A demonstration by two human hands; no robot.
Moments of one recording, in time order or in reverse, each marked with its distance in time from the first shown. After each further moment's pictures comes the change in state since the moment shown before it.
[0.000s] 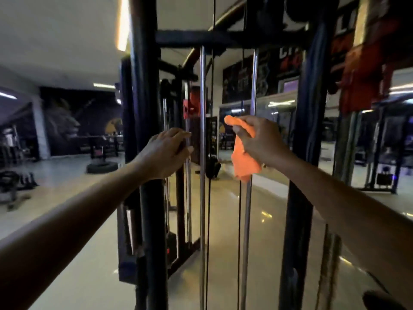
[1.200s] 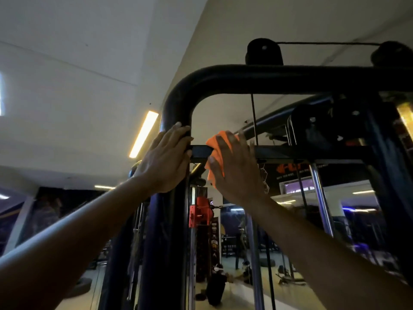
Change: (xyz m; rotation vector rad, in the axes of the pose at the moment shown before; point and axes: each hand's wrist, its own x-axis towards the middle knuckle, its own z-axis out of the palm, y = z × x) left_hand 0.274 -0.196 -0.114 0.275 0.640 0.278; right_hand 0.326 -0.063 0.139 -0.541 0.524 -0.492
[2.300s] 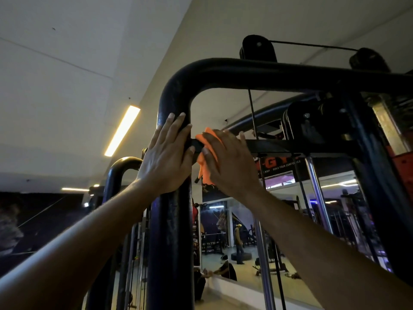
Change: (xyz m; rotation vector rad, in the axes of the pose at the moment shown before) left_hand -0.010 0.001 0.015 -0.154 0.117 -0.098; right_hand 0.009 -0.026 0.006 -0.088 0.037 -0.073
